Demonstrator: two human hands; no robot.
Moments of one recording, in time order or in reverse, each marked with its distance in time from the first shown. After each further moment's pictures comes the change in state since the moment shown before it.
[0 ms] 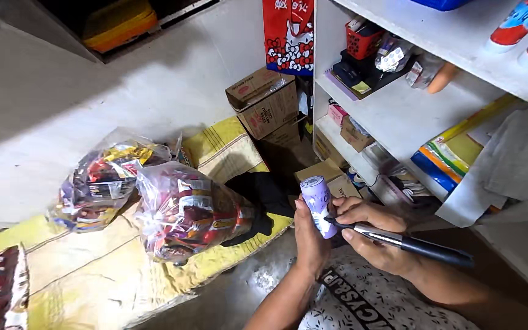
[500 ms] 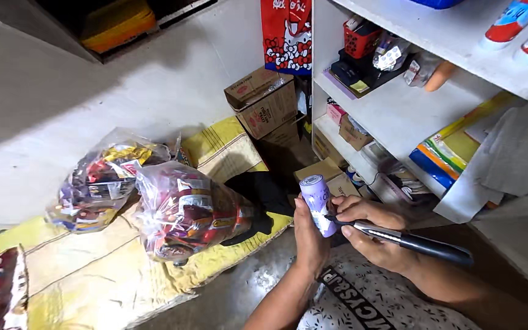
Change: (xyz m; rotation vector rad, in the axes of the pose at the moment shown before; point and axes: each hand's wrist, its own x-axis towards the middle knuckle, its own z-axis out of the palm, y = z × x) left_hand -0.005 0.002 -0.001 0.021 -0.004 -0.019; right_hand -0.004 -0.004 0.001 -0.028 0.004 -0.002
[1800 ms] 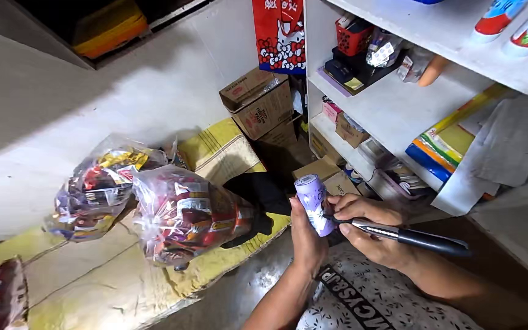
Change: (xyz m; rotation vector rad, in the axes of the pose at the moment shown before) left_hand -0.001 0.001 -0.001 -0.051 -0.022 -0.018; right_hand -0.003 0.000 0.002 0.023 0.028 0.017
